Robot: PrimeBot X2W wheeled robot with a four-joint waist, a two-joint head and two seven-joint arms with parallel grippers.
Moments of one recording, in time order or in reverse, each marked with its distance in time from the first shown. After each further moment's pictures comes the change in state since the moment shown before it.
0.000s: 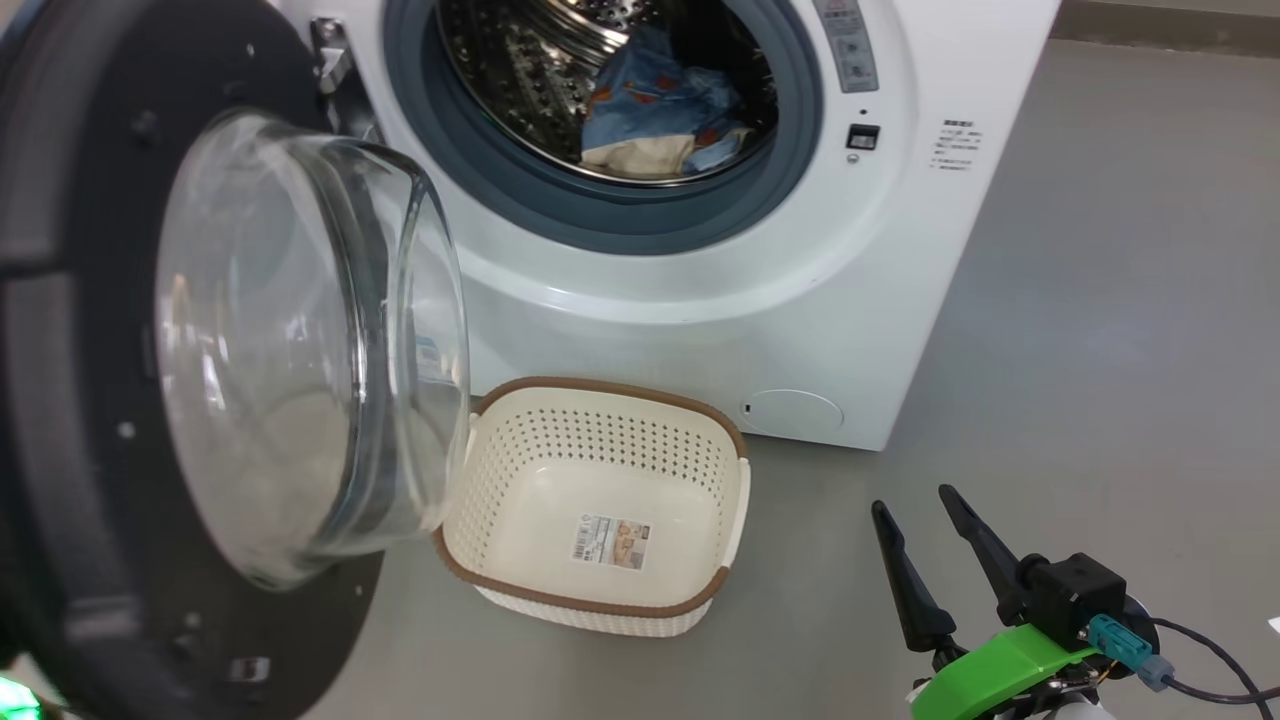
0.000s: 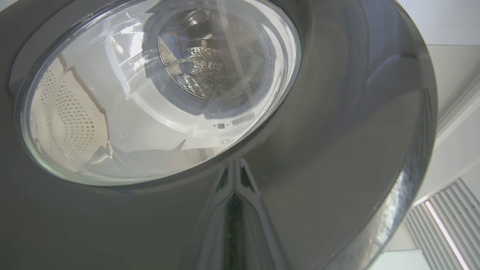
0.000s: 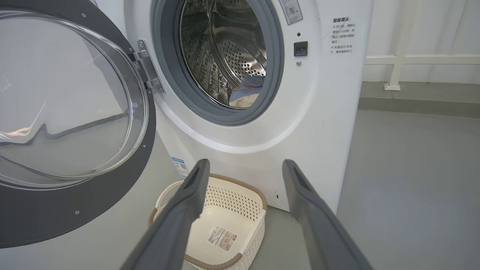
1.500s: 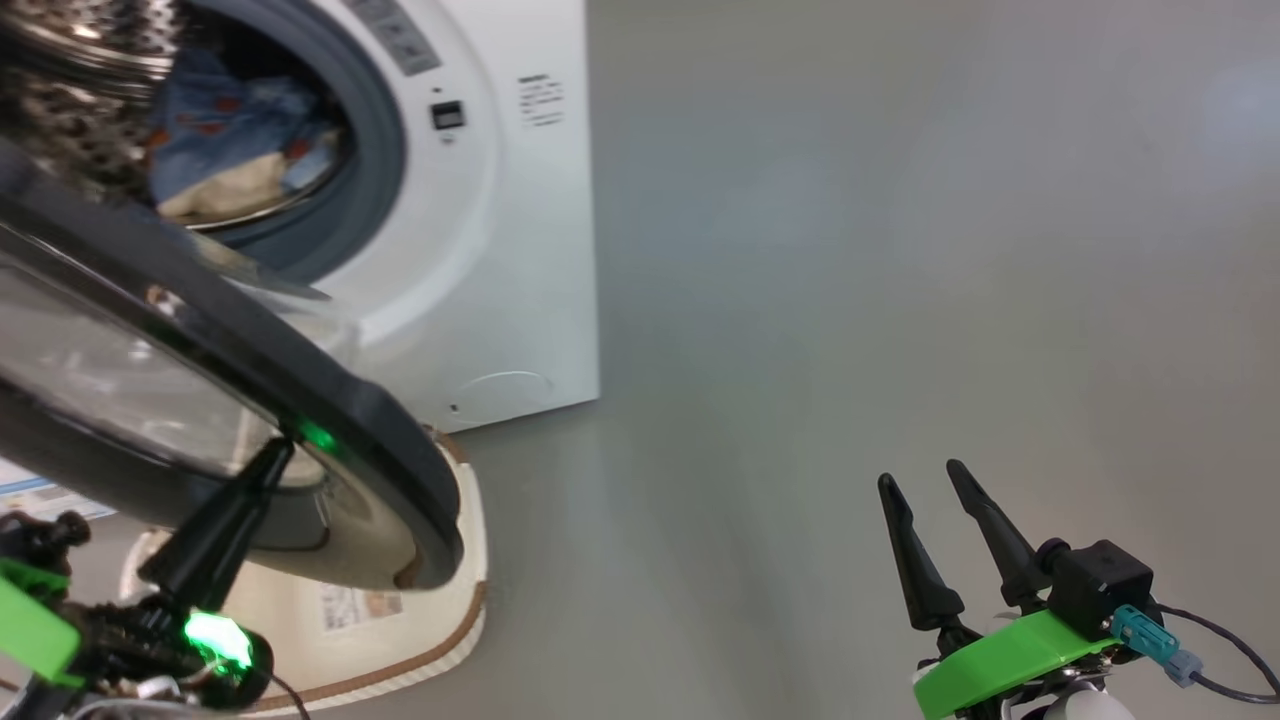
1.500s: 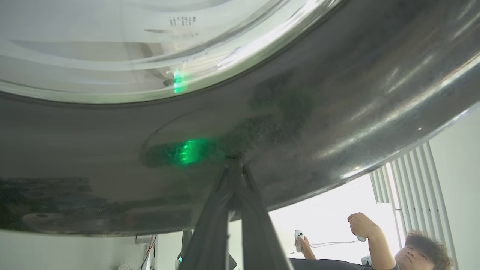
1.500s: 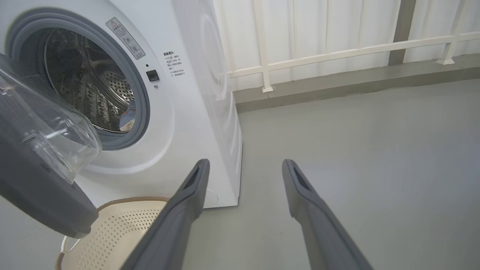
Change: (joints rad) left arm 0.125 -0.142 -0.335 -0.235 -0.189 -0.046 -0.347; right arm 0.001 0.000 0.002 -0.066 0.062 0.000 0.000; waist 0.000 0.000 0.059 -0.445
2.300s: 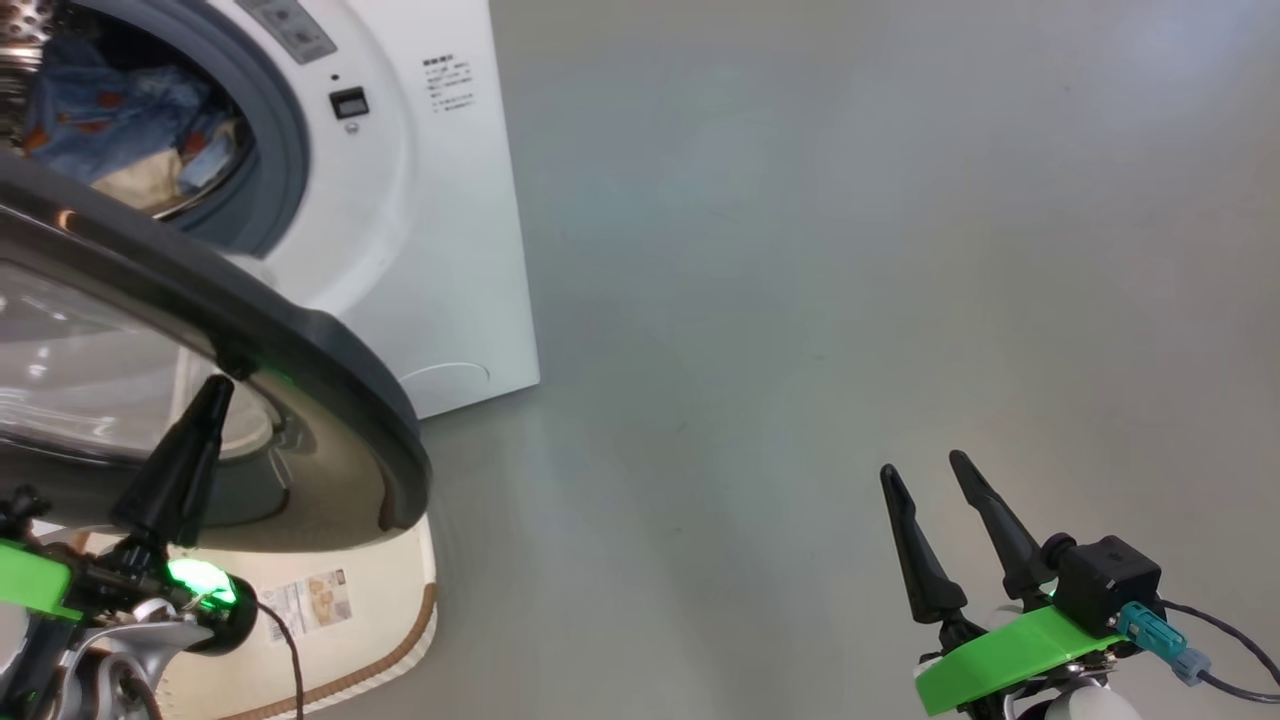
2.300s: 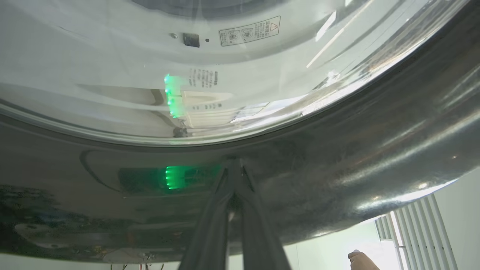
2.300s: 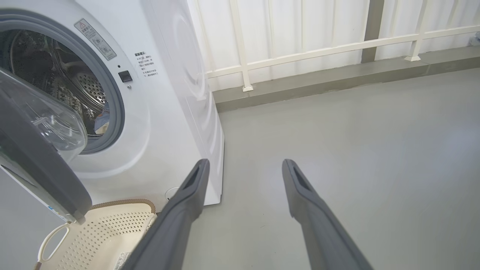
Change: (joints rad) left arm -0.149 -0.003 0.036 0.201 0.035 -0.088 -0.179; right arm 0.000 0.001 0.000 -0.027 0.007 0.000 0.000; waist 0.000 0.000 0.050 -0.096
